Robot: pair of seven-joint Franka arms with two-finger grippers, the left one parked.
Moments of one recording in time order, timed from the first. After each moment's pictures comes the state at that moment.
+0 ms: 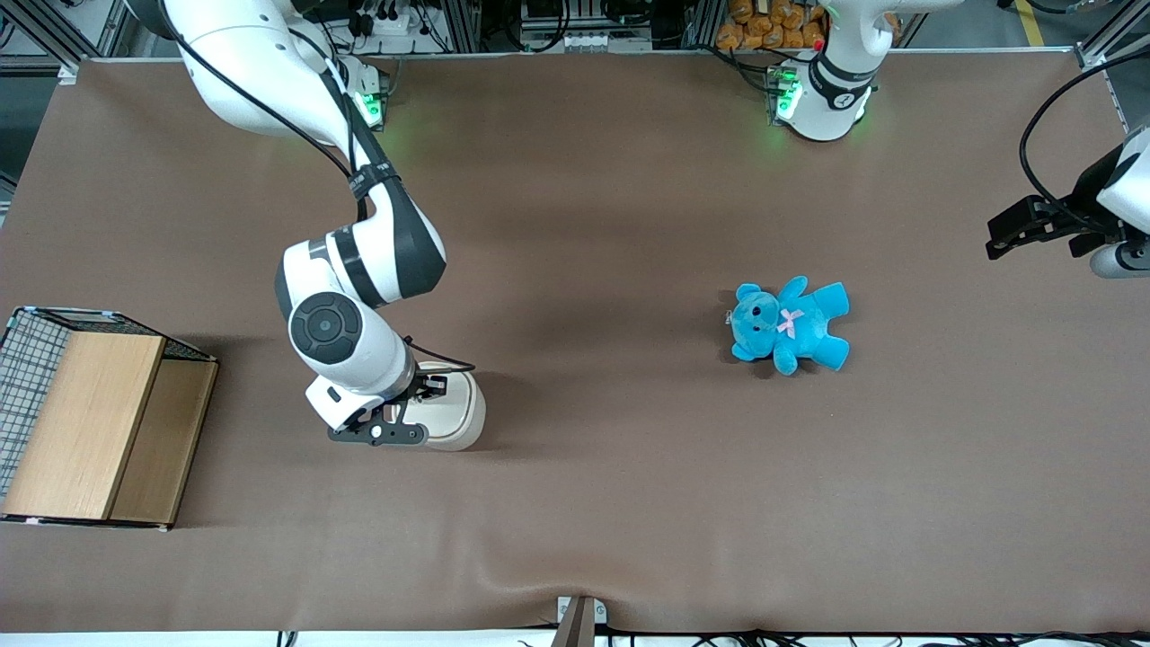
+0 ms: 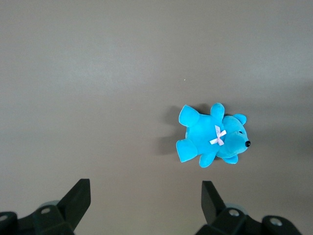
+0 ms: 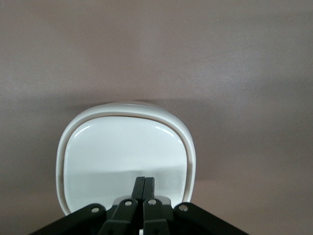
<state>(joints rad) 0.48 0.66 -0.11 -1.36 0.04 1.98 0.41</state>
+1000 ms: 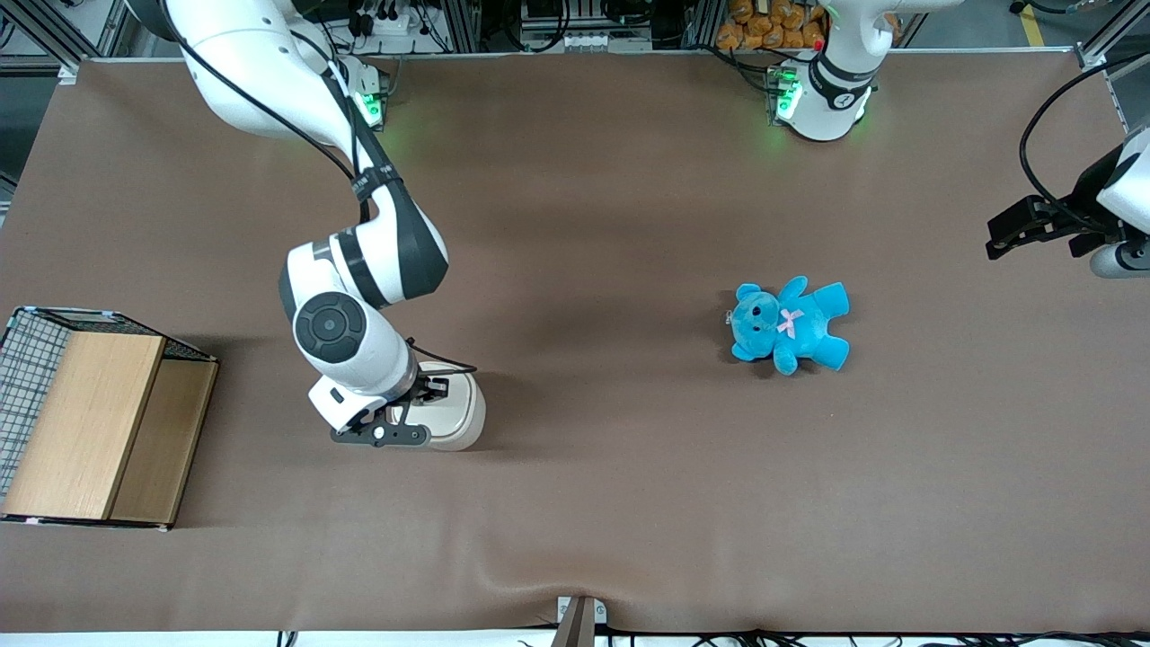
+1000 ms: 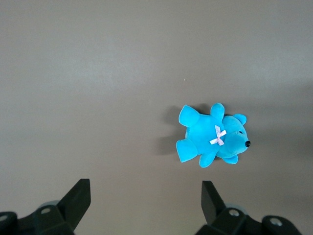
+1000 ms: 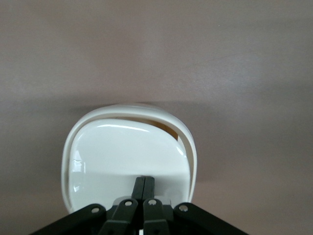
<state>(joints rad) 0.48 0.63 -0.10 -1.35 0.04 1.95 0.40</state>
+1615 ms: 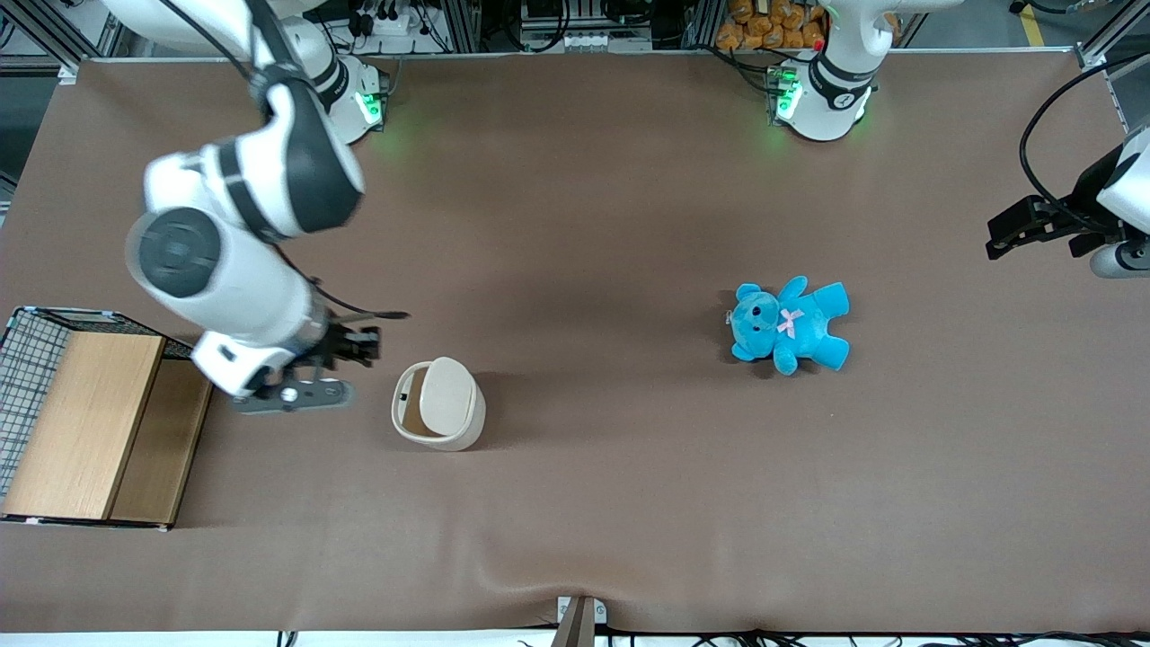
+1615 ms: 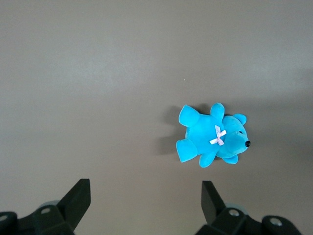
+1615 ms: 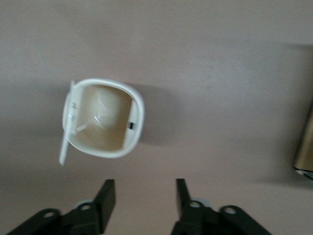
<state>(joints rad) 0.37 0.41 -0.11 -1.33 0.05 1.69 0.15</state>
